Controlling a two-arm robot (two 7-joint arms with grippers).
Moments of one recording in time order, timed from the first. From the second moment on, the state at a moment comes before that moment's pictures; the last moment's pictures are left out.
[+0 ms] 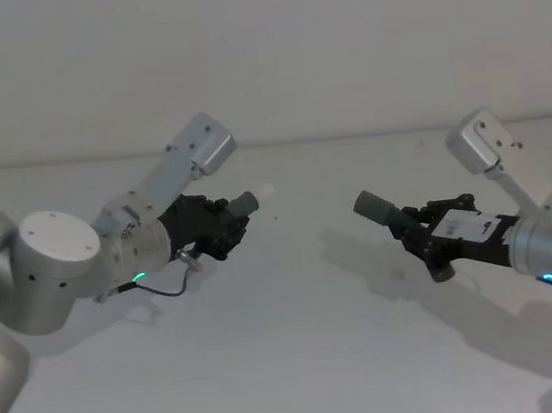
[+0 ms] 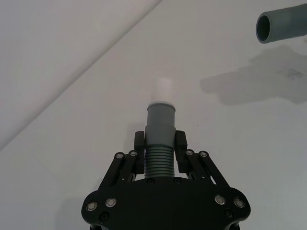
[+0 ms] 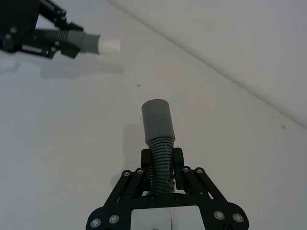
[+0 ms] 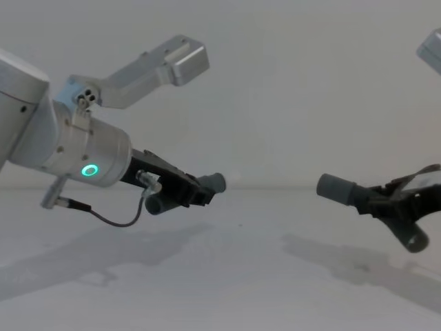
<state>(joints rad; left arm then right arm) -0.63 0.35 0.60 -1.39 -0.13 0.50 -0.41 0.41 0.50 -0.39 -1.48 0.18 0.39 0.55</state>
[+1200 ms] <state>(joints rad) -0.65 0.46 0.61 -1.40 -0.22 0.28 -0.70 0.47 0.73 -0.51 -1.58 0.06 0.12 0.76</state>
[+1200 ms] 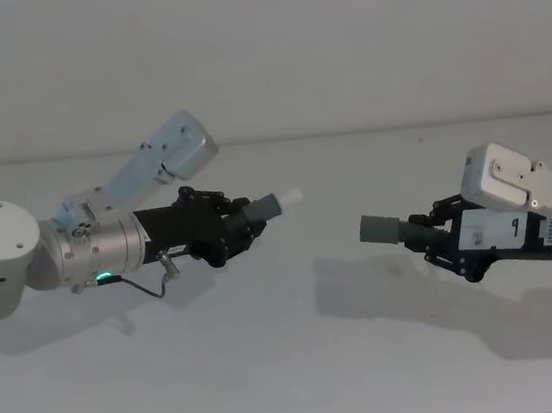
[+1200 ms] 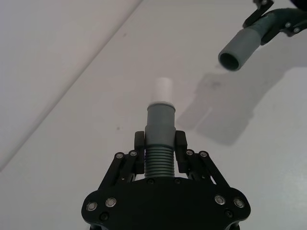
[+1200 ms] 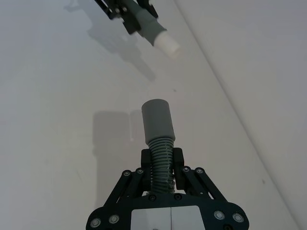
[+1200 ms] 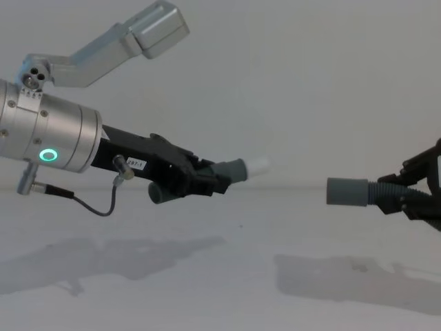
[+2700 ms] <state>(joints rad) -0.70 0.48 0.67 -1.37 -0.27 0.16 -0.82 0.56 0.71 -0.57 -1.55 0.08 0.15 0.79</state>
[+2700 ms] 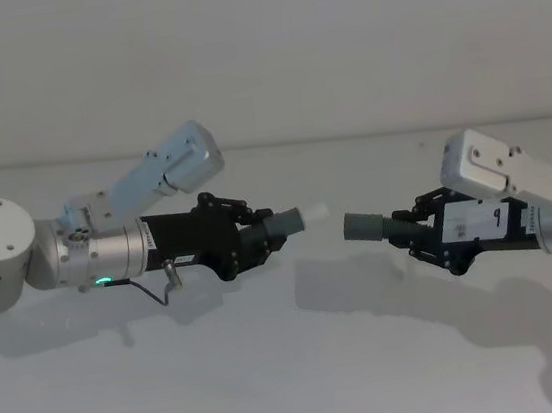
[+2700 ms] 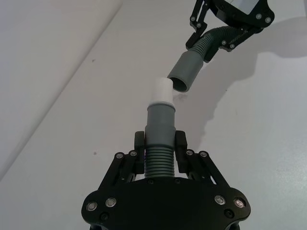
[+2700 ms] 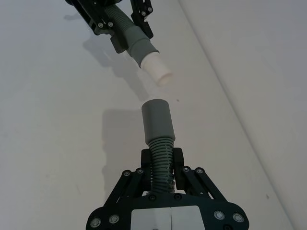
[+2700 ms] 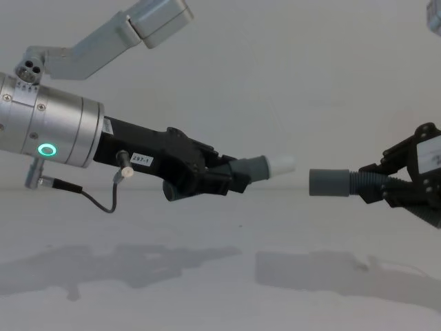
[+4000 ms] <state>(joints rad) -0.72 0.49 0.71 -1.35 -0.28 0.14 -0.80 0.61 0.72 -0.62 -1.53 0.09 0.14 0.79</state>
